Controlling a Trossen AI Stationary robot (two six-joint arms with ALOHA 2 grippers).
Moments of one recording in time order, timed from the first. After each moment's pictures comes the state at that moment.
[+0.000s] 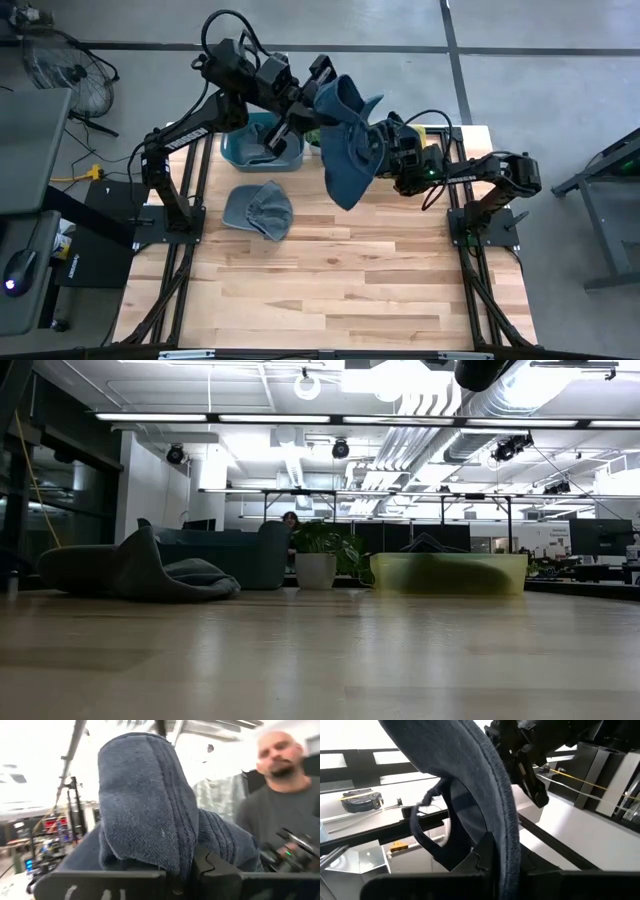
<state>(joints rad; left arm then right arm) 0.27 1.73 2.18 0.15 0.84 -0.23 -0.12 1.58 1.03 1.56 -0.31 1.59</state>
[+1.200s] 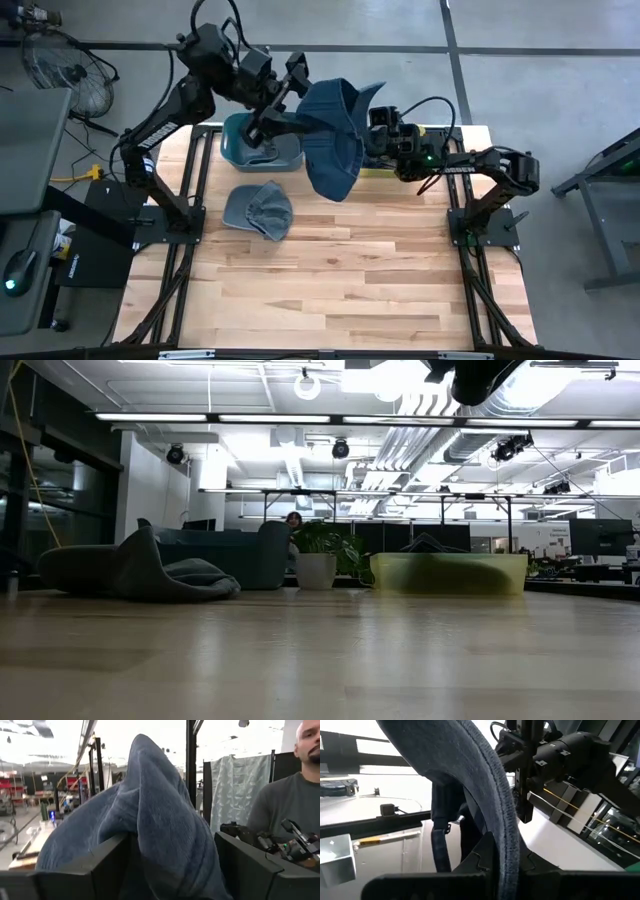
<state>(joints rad) 0.33 1.61 2.18 -0.25 0.80 -0.15 -0.27 1.58 1.03 1.54 -0.39 1.52</state>
